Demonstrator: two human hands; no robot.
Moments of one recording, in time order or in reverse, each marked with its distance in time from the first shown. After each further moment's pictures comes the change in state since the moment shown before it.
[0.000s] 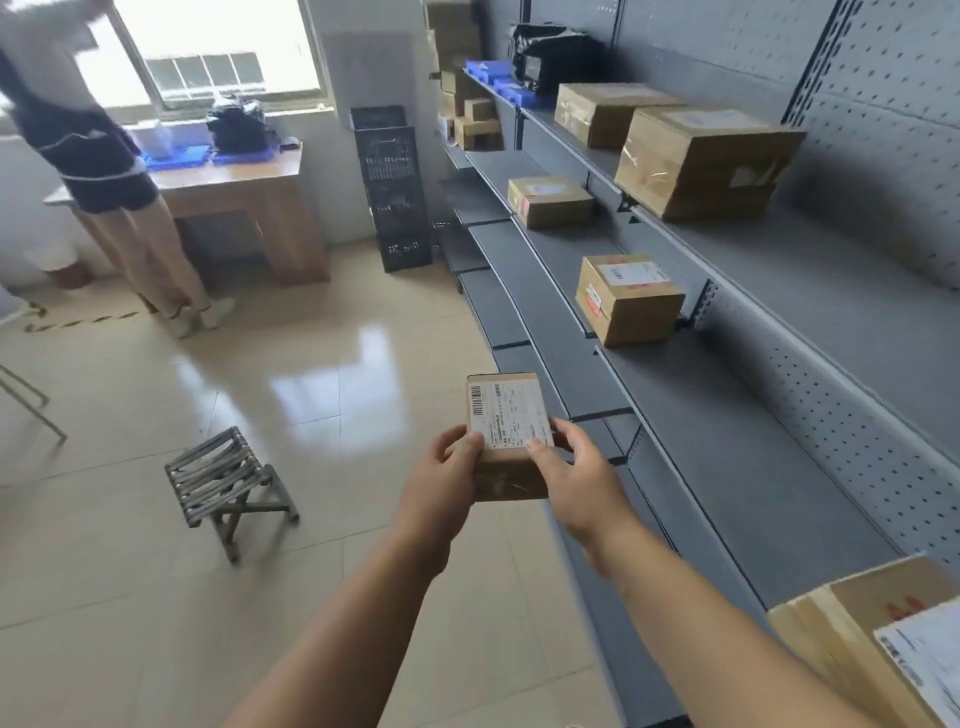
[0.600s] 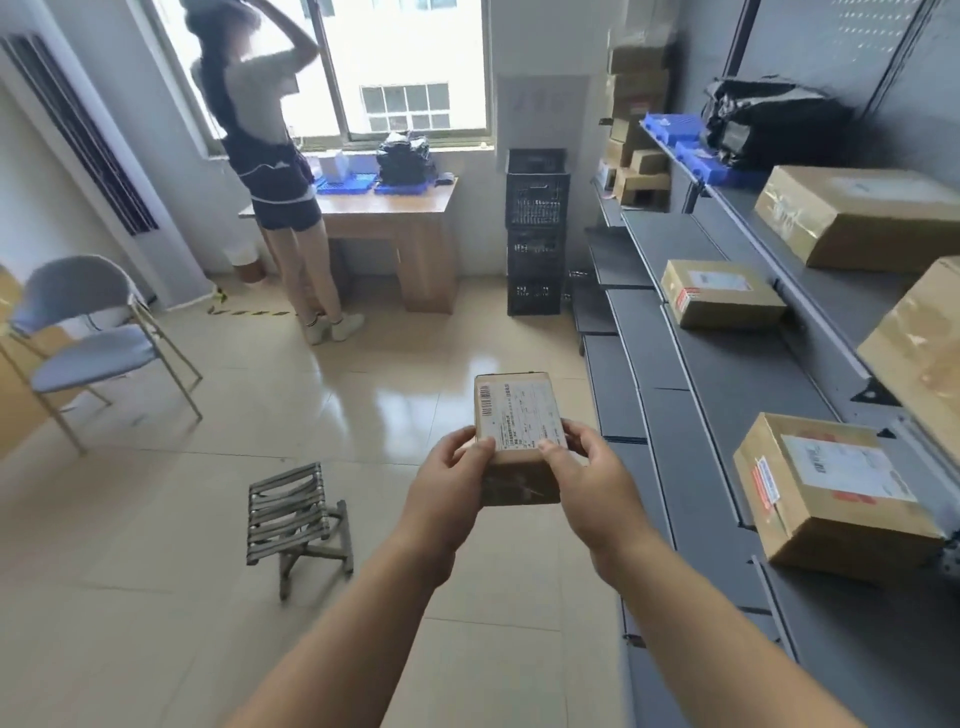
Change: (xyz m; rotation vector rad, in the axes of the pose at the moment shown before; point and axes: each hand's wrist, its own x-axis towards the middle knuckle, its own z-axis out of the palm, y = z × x) left_hand 0.273 0.142 -0.019 -0.118 0.263 0.105; right_hand 0.330 -0.113 0.094 0.072 -0.302 -0.094
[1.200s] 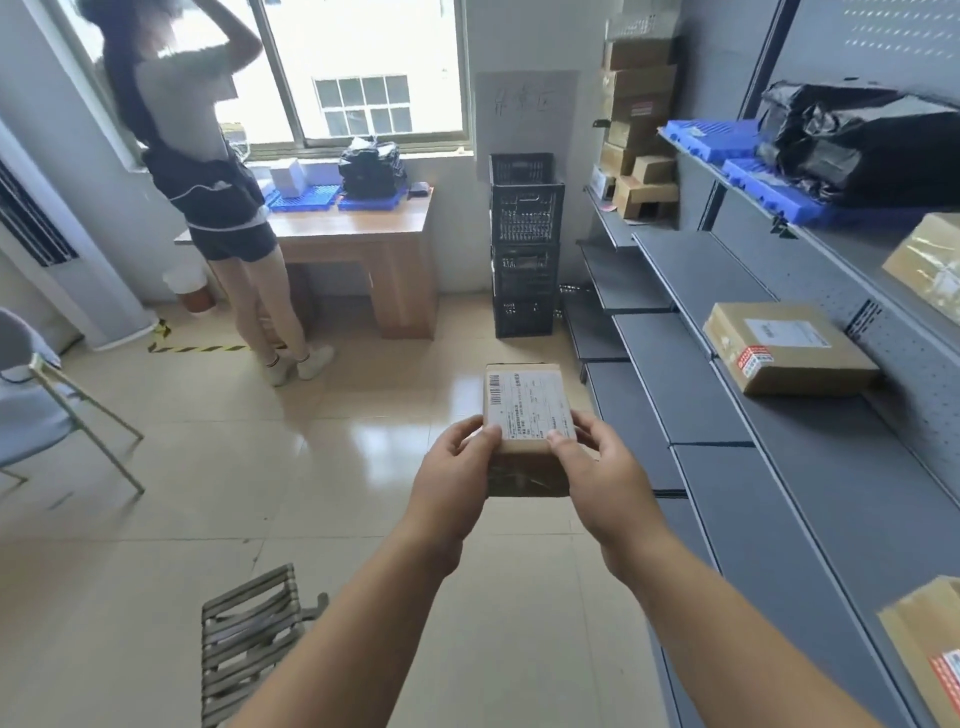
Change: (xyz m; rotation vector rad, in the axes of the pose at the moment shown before) left_hand 0.342 0.091 -0.028 -0.011 -0.122 0.021; right_hand 0.309 -0.054 0.107 0.003 0.120 0.000
